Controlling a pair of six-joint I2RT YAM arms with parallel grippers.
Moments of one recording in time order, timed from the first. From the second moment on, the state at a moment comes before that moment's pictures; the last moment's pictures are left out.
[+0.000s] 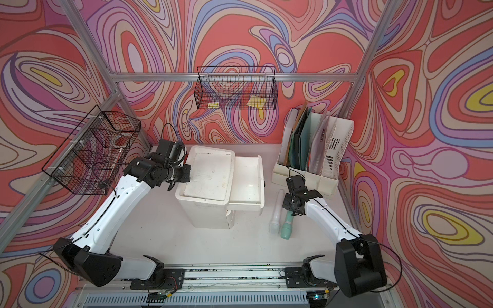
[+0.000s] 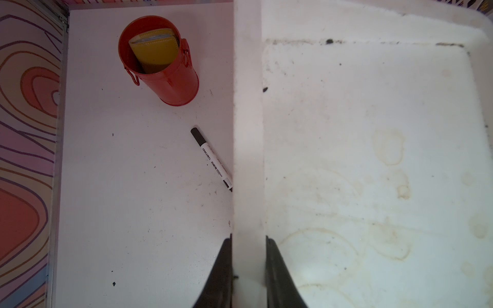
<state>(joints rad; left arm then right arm) -0.39 1.40 1.55 -1.11 -0.15 -0.28 0.20 1.32 0.81 -0.67 0.12 0.50</state>
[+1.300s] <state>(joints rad) -0.39 1.40 1.55 -1.11 -0.15 -0.28 0.16 1.47 0.82 -0.59 0.03 0.47</state>
